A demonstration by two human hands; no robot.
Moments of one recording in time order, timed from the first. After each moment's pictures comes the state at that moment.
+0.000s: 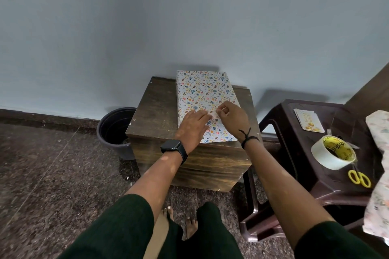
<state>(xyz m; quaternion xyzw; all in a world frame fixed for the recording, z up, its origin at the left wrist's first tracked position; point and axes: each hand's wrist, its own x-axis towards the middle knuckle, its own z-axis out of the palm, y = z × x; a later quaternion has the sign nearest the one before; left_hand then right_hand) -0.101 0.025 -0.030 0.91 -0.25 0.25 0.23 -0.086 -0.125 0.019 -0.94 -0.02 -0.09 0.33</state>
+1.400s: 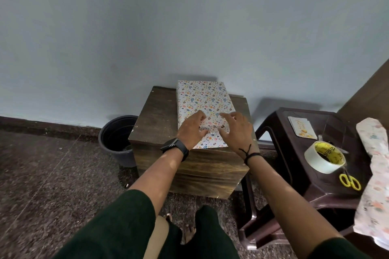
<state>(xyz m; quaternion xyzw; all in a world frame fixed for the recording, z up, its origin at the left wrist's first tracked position) -0.102 0.027 -0.001 0.91 -0.15 0.09 0.37 -0.112 -0.140 0.014 -0.98 -0.06 -0.14 0.16</state>
